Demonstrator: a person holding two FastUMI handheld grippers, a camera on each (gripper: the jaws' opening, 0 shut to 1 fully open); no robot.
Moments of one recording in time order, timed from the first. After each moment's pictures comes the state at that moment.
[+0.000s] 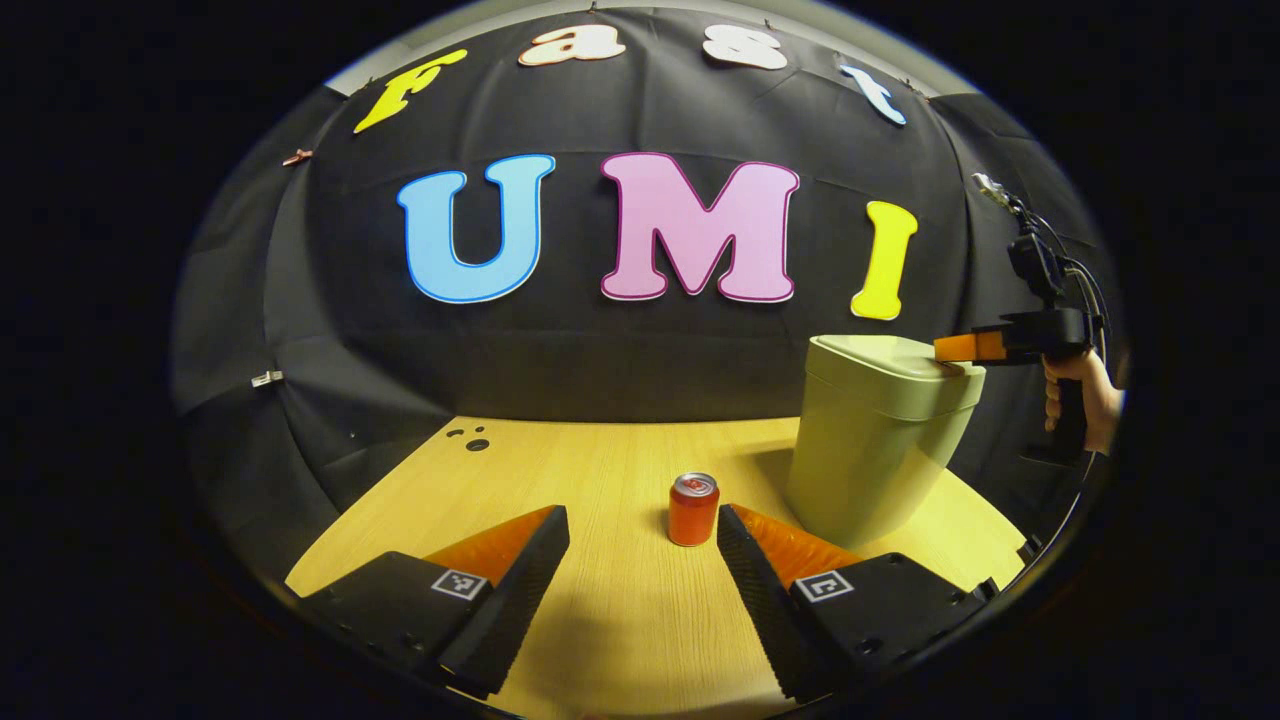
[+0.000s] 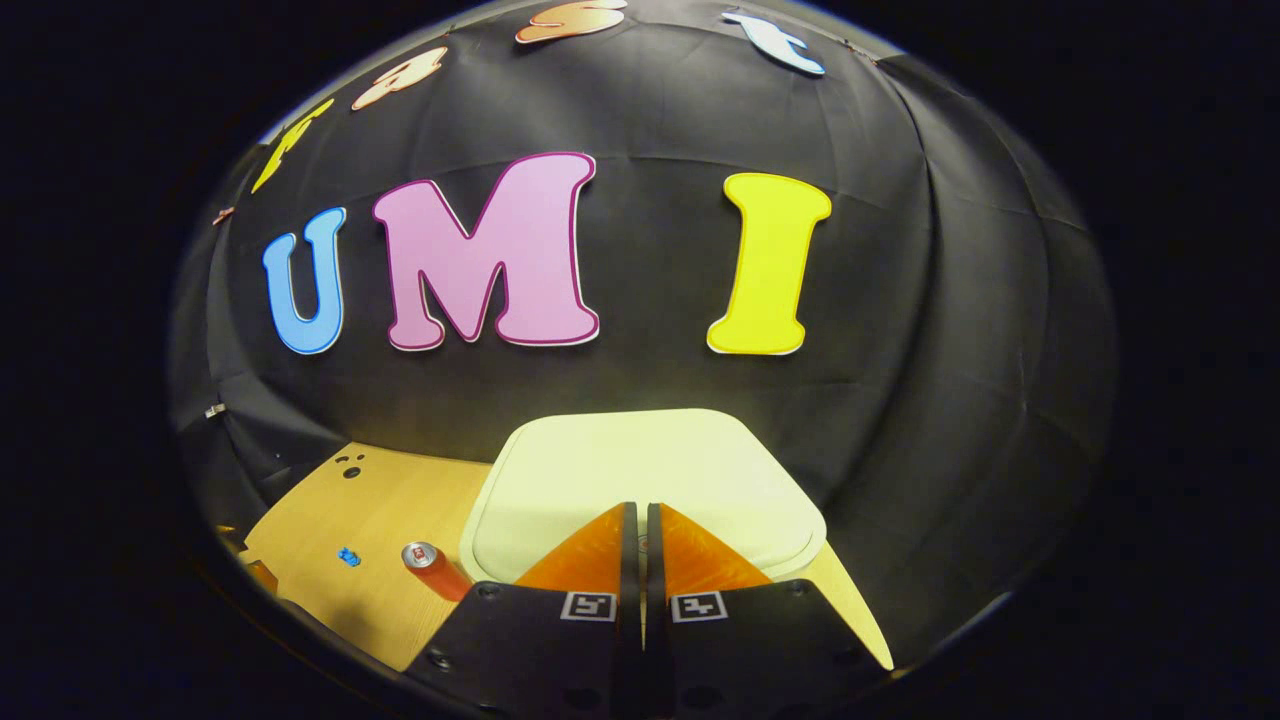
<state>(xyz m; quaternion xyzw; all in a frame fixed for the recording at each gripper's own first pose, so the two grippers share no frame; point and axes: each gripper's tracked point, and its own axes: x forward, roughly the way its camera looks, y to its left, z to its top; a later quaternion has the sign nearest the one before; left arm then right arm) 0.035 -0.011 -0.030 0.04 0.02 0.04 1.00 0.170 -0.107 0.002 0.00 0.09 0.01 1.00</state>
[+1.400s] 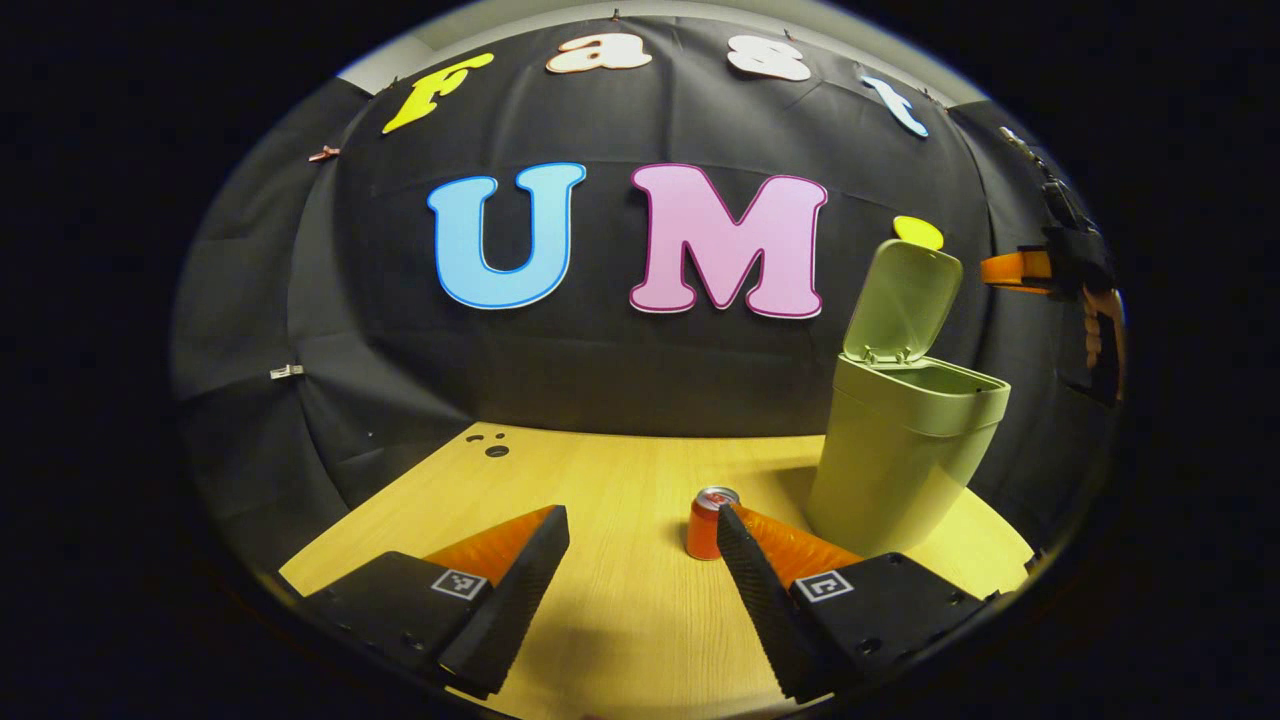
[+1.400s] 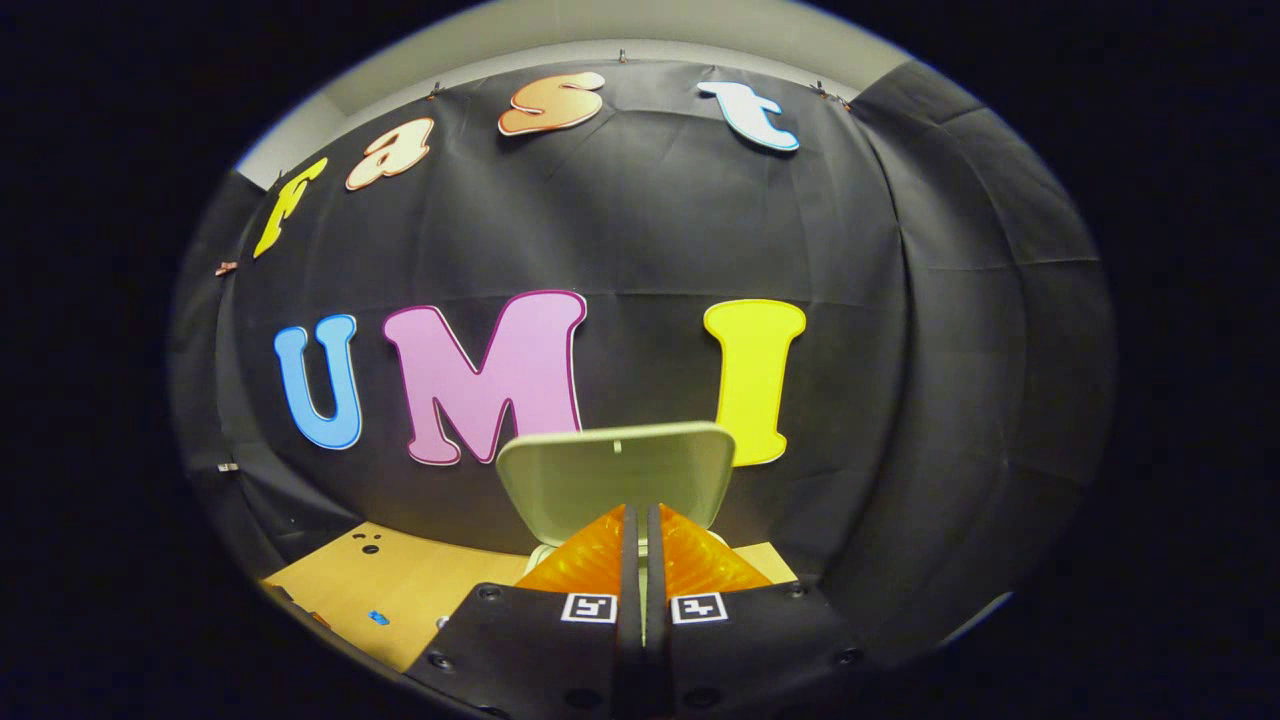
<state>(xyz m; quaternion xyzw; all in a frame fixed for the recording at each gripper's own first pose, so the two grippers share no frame) 0.039 0.011 -0.025 0.03 -0.01 0.07 1.00 0.141 -0.120 0.125 0.04 -0.05 0.01 1.00</state>
